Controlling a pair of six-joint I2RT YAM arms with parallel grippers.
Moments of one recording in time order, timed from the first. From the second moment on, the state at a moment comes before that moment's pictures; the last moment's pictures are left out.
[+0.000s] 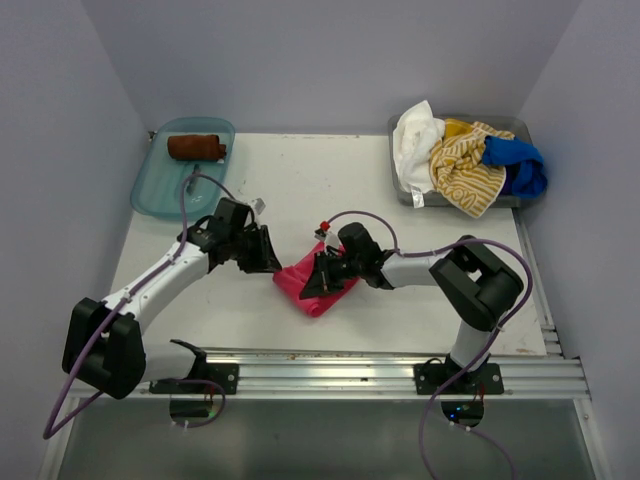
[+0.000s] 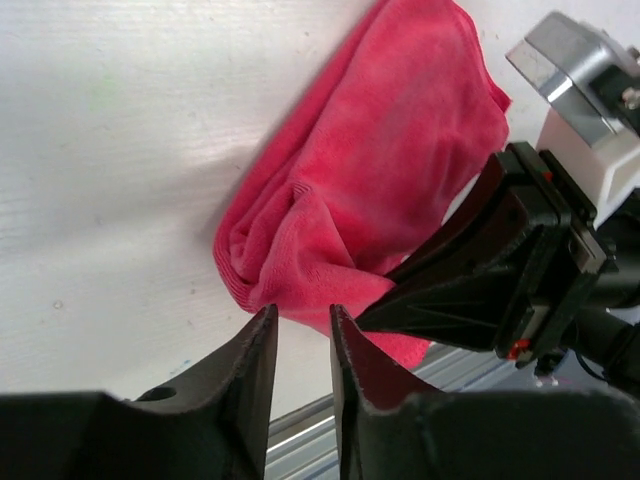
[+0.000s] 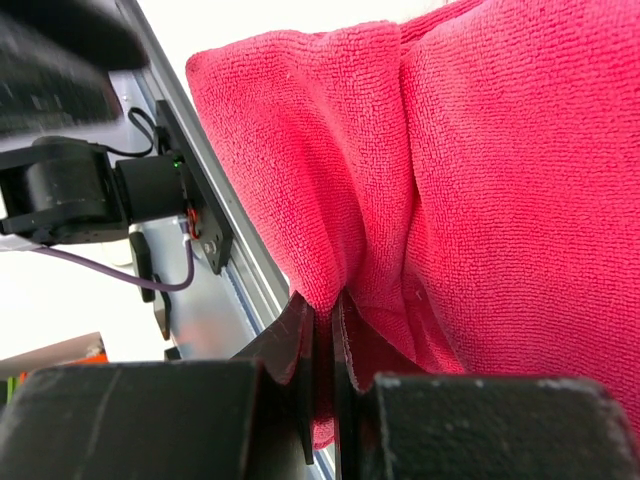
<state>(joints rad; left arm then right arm) -0.40 1.29 0.87 -0.57 0.28 -0.58 0.75 1.78 0.80 0.28 -0.68 0.79</state>
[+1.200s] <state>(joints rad) -0.47 1.55 0.88 -0.48 0.45 -0.51 0.72 1.79 0.80 0.29 -0.70 0.80</state>
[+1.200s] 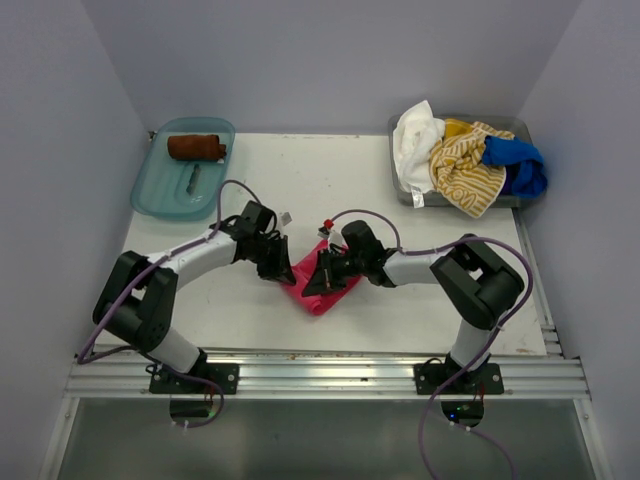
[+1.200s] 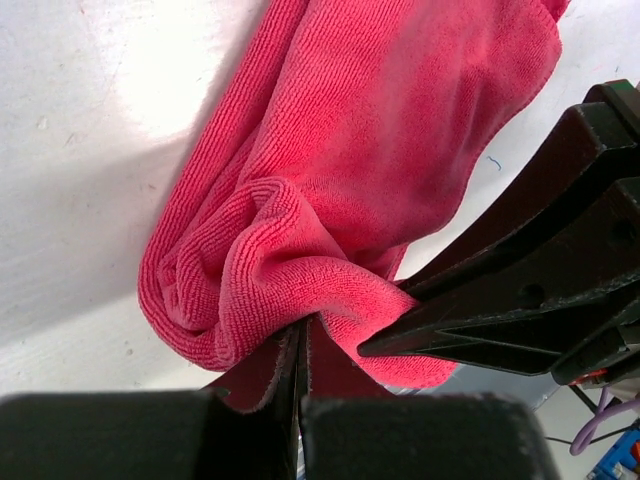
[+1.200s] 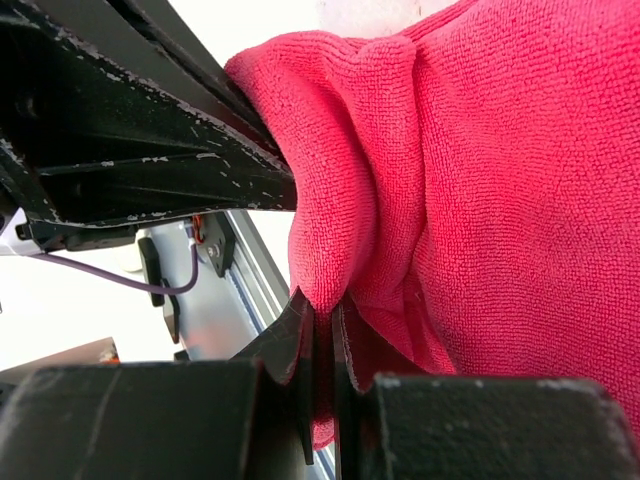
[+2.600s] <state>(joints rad) -0.46 1.73 0.88 -0.27 0.61 -0.55 0.96 1.65 1.02 -0.37 -0.04 0.46</state>
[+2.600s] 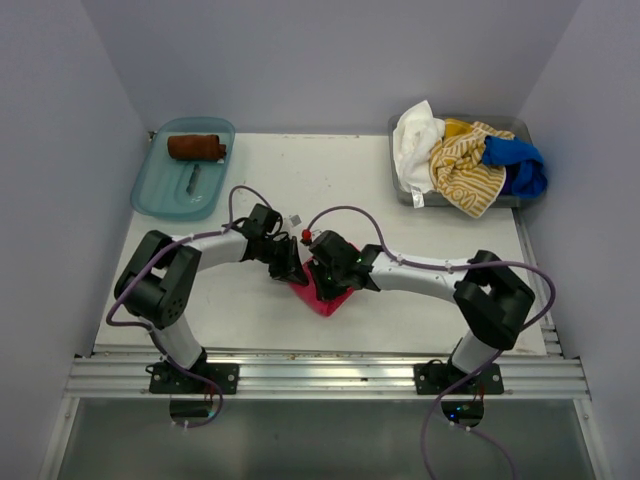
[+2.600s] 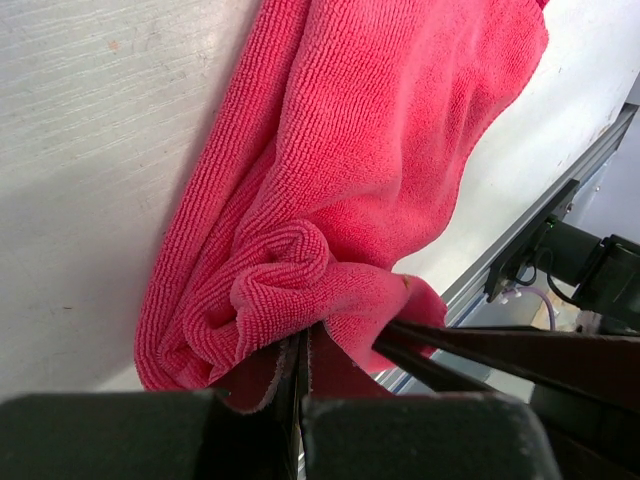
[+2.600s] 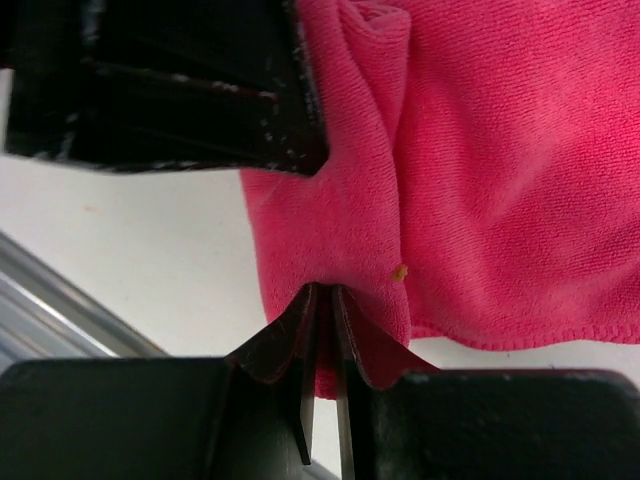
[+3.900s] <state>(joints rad) -0.42 1.66 0.90 -0.39 0.48 -0.56 0.93 1.67 0.88 -0.09 -0.06 0.52</state>
